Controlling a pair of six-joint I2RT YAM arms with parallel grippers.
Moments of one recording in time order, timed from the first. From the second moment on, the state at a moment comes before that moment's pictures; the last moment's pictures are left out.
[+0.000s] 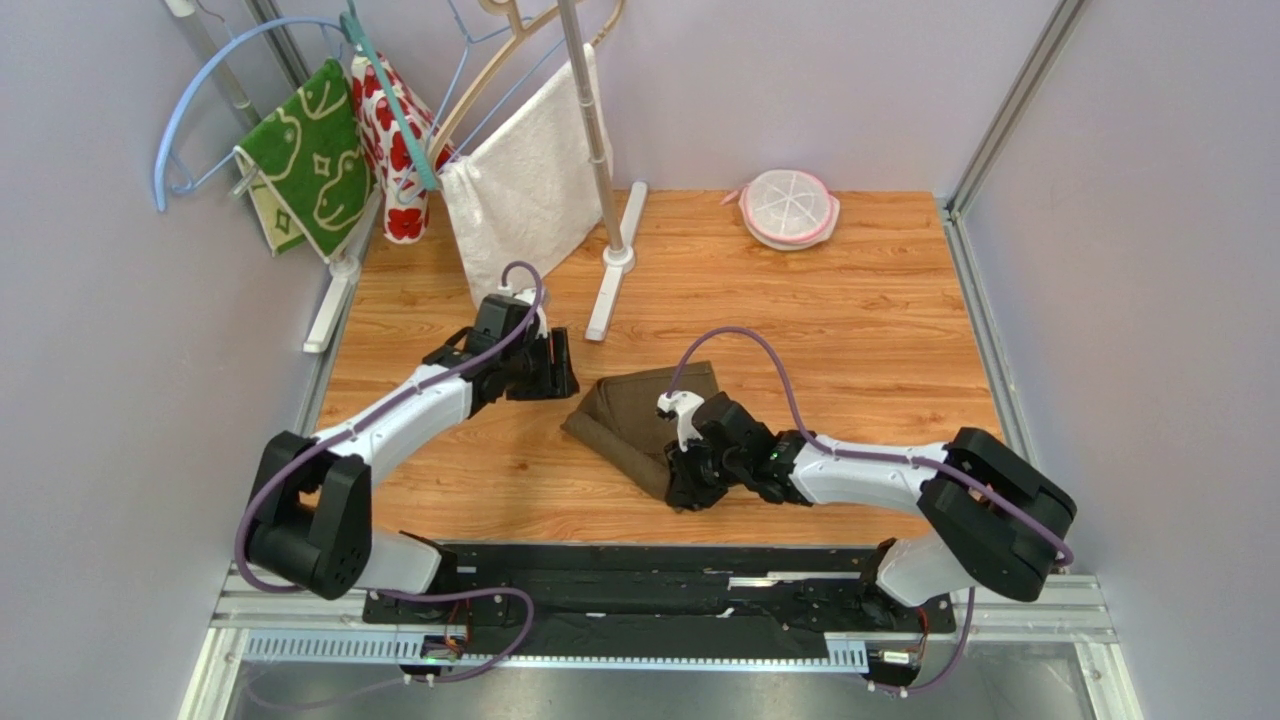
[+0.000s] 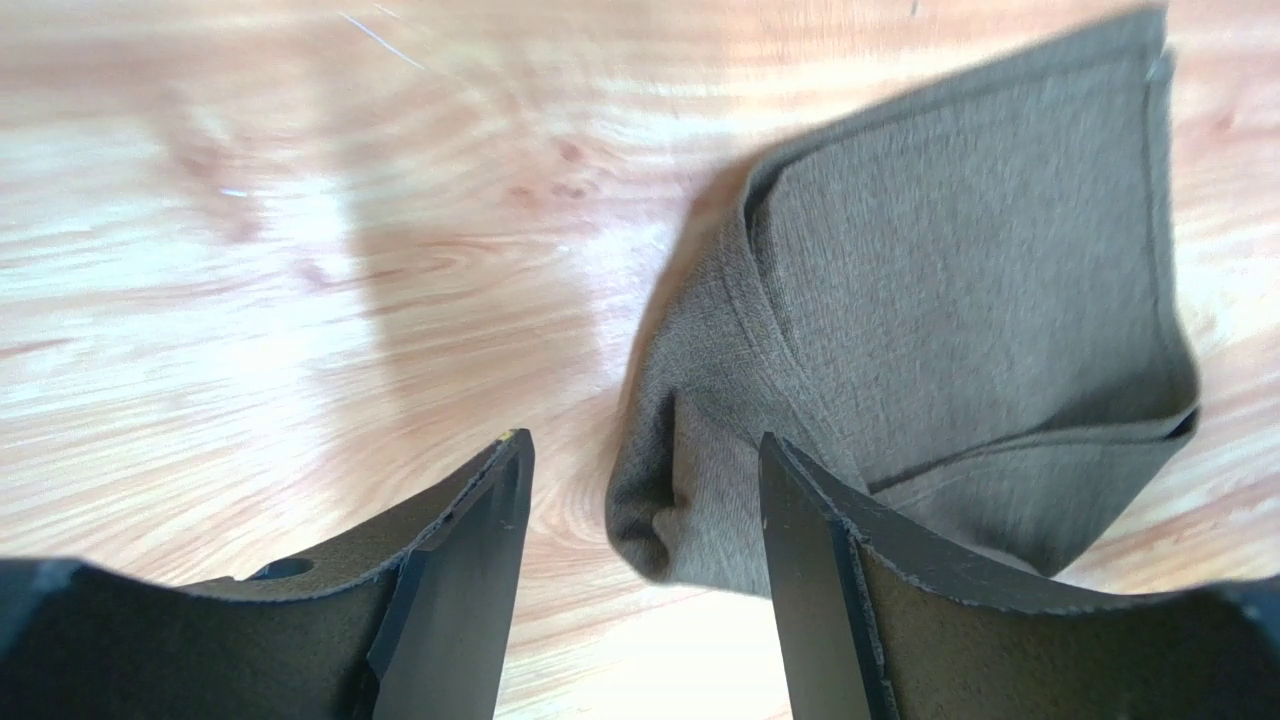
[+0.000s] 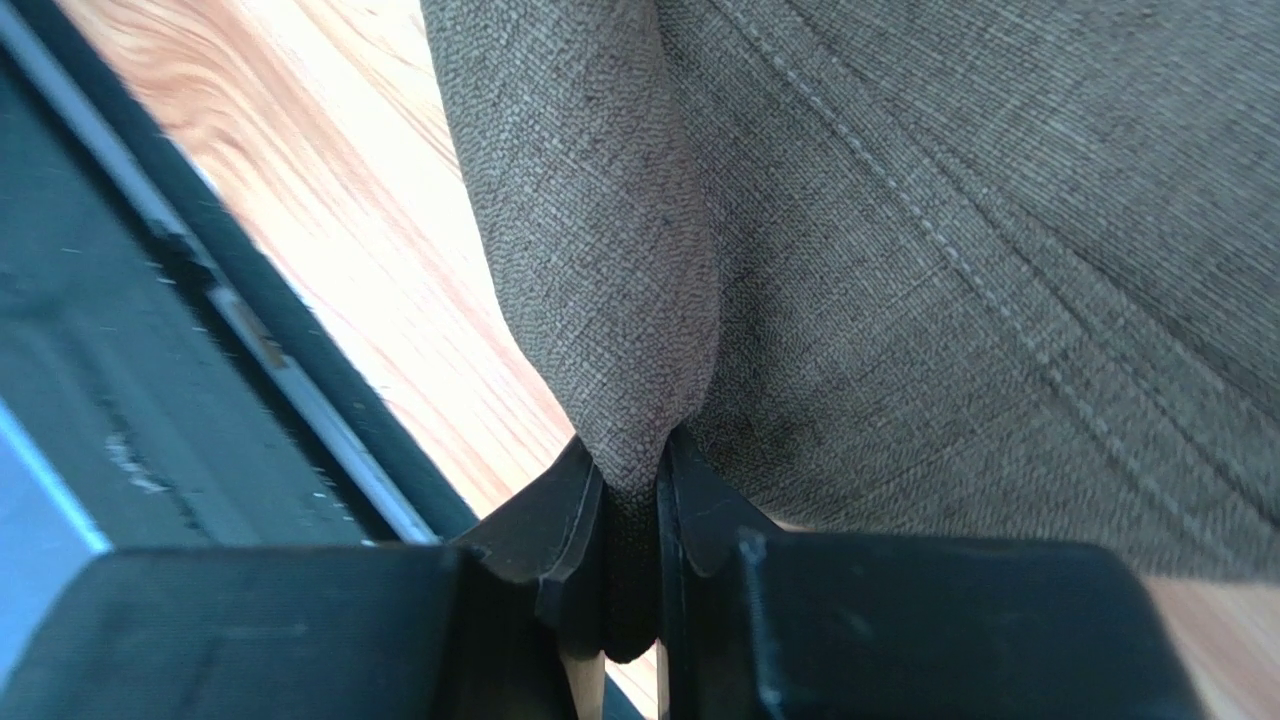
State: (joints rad) left arm -0.39 1.40 0.83 -0.32 0.13 -0.39; right arm 0.93 1.43 0.58 -0.01 -0.21 0.34
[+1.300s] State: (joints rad) left arm -0.38 1.48 0.61 0.11 0.30 -0.44; right arm 0.77 1.57 0.52 0.26 -0.57 0.49
